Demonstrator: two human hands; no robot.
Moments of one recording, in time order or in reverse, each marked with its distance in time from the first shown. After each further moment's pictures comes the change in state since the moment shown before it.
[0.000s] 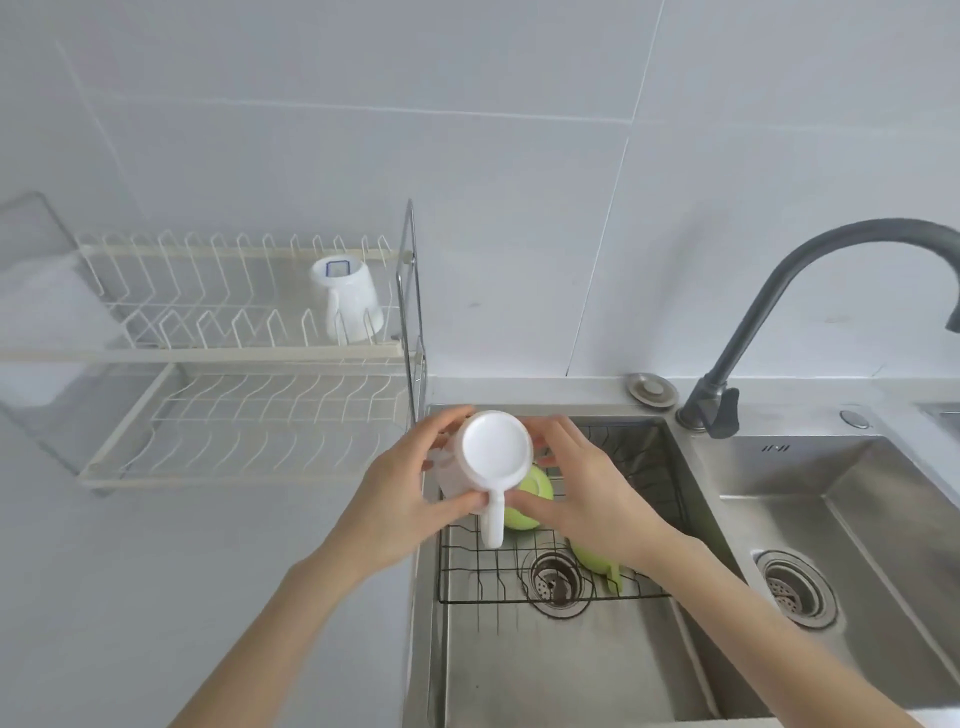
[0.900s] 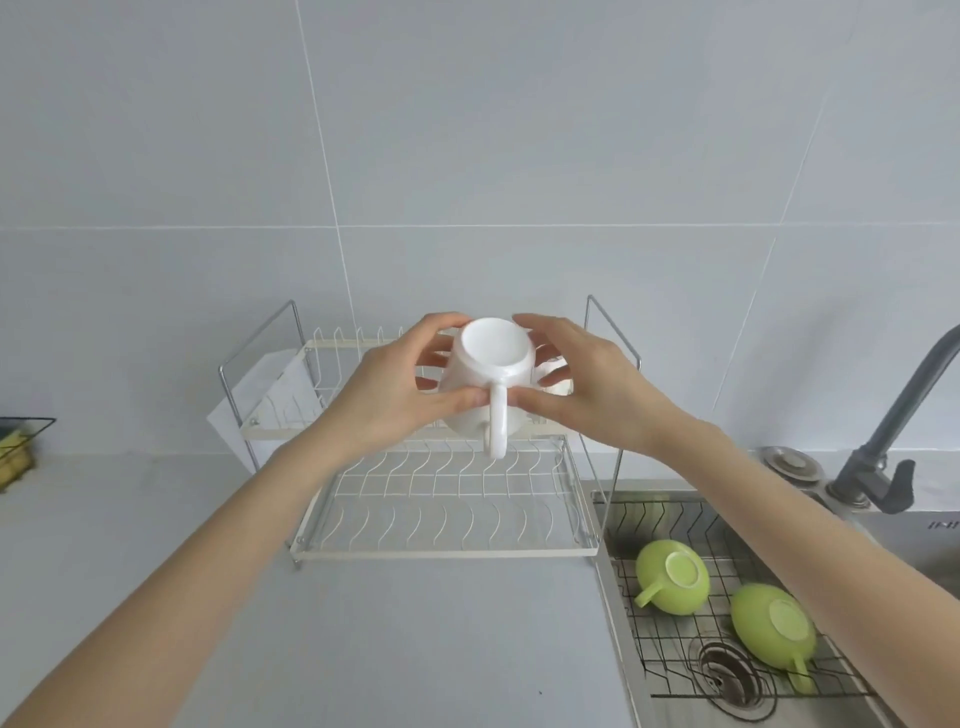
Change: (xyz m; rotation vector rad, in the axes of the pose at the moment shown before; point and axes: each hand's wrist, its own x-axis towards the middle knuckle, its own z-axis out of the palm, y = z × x) left_hand -0.002 -0.015 -0.256 0.087 0.123 0.137; right_hand 0.139 -0.199 0.052 -0.075 0.167 -0.257
